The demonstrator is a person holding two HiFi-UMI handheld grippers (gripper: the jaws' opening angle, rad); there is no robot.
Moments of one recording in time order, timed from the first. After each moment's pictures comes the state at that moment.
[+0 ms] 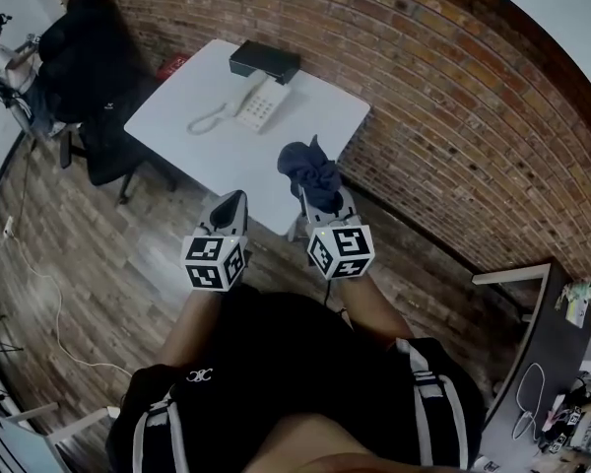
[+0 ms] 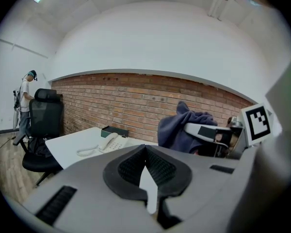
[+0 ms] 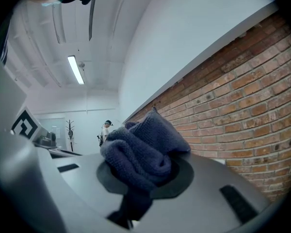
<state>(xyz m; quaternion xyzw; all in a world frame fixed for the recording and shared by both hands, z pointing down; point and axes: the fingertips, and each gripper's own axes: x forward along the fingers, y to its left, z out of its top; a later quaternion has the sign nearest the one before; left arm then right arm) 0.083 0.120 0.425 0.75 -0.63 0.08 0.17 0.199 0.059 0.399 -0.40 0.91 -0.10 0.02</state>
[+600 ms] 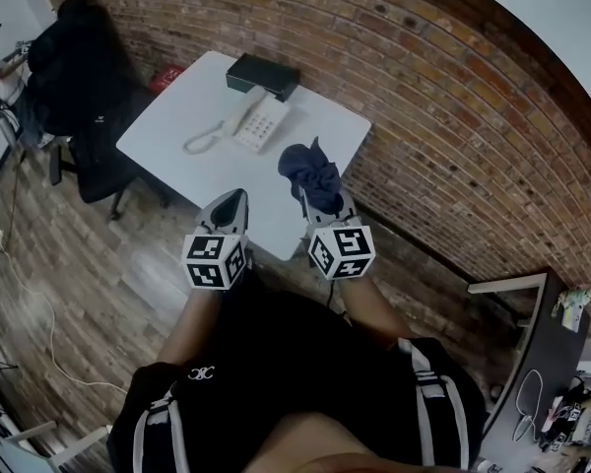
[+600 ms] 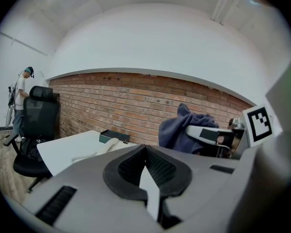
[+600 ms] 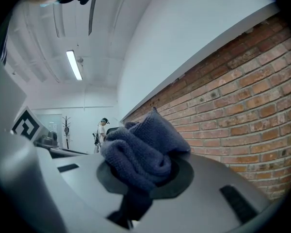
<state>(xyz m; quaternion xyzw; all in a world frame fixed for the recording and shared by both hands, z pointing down) 0.044 0.054 0.430 0.76 -0.62 0.05 0.16 0.162 0.001 0.403 -0.41 0.91 -0.08 0.01</state>
